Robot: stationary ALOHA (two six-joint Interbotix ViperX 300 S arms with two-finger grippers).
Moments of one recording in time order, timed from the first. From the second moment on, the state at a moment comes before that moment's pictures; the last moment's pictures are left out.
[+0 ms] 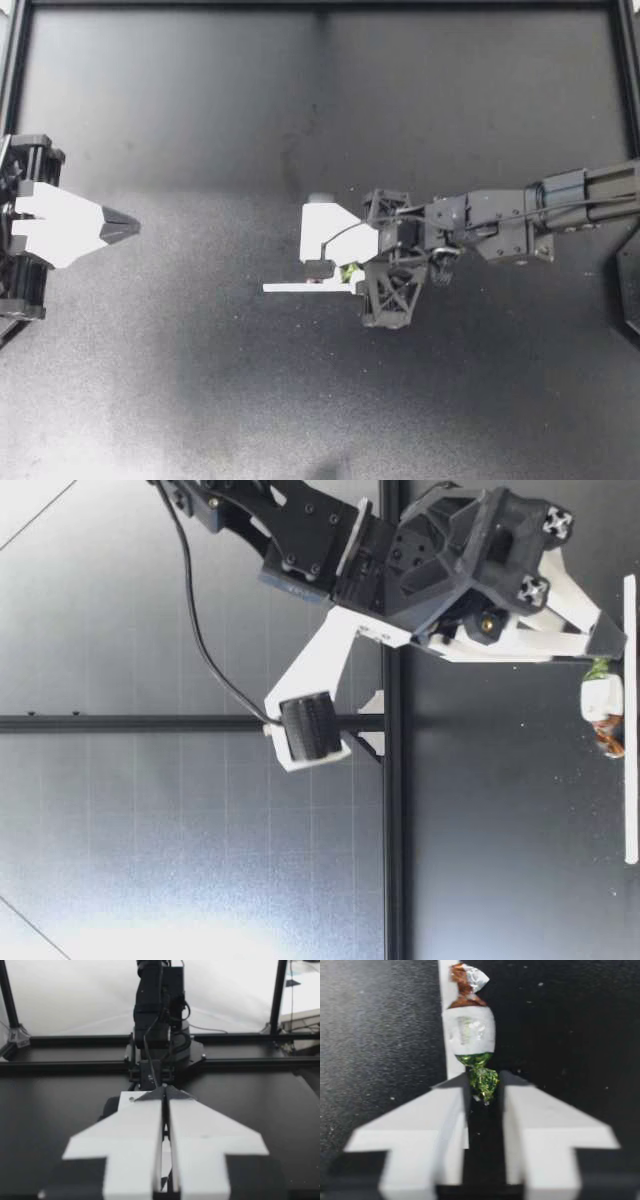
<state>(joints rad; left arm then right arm) 0.00 -0.87 1.24 0.00 -0.42 0.02 -0.07 0.28 0.50 -0.02 0.46 0.00</state>
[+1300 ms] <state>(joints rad) 0.00 -0.35 1.05 -0.10 -0.66 -0.11 0.00 -0.17 0.52 -0.34 0.52 -0.04</state>
